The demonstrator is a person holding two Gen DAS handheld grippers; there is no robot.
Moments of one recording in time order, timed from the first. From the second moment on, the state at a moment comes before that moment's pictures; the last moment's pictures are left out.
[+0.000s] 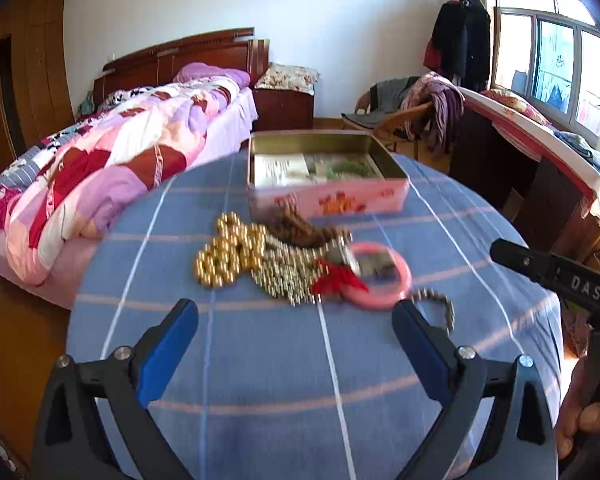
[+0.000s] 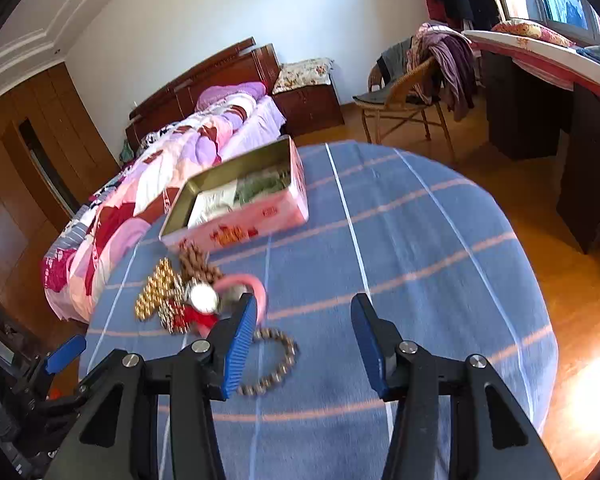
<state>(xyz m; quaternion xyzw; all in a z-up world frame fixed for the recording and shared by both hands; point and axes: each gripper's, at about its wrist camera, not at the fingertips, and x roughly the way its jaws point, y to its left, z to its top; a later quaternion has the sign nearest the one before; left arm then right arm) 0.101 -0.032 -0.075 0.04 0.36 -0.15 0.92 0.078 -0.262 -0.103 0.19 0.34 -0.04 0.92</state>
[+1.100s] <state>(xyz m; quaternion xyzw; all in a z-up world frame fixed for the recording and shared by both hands) 0.090 0.001 -0.099 -0.01 0.39 -0.14 0.91 0.119 -0.208 -0.147 0.12 0.44 0.01 0.89</state>
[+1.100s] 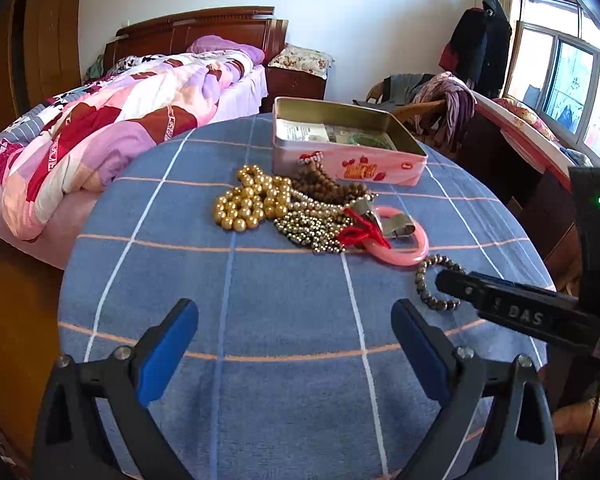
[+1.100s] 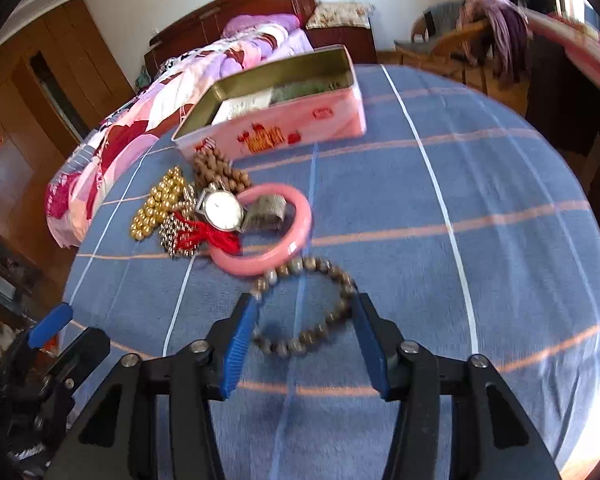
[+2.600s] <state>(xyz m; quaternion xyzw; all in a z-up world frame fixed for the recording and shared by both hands) 0.232 -0.012 -0.131 0.03 0.44 -0.11 0.89 0.110 -0.227 -0.097 0.12 0.36 0.04 0.93</state>
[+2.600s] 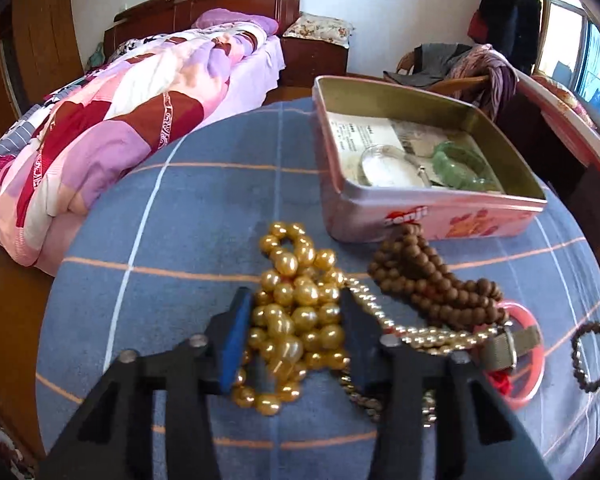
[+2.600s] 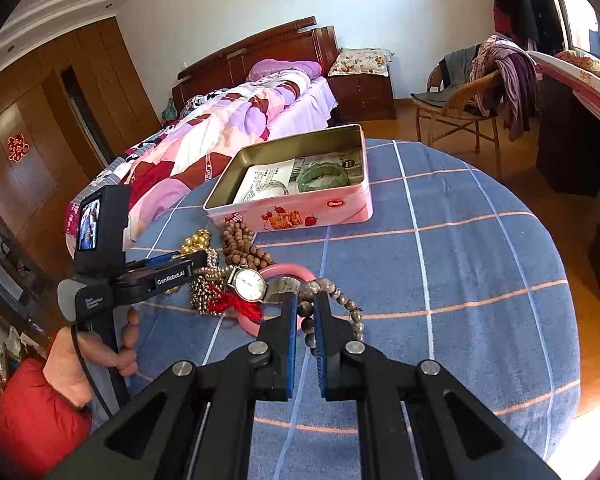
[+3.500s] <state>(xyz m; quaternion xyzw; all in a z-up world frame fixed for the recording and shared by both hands) 0.120 0.010 -0.054 -0.06 0.34 -0.23 0.91 0.065 -0.215 -0.054 0.14 0.29 0.06 0.95</state>
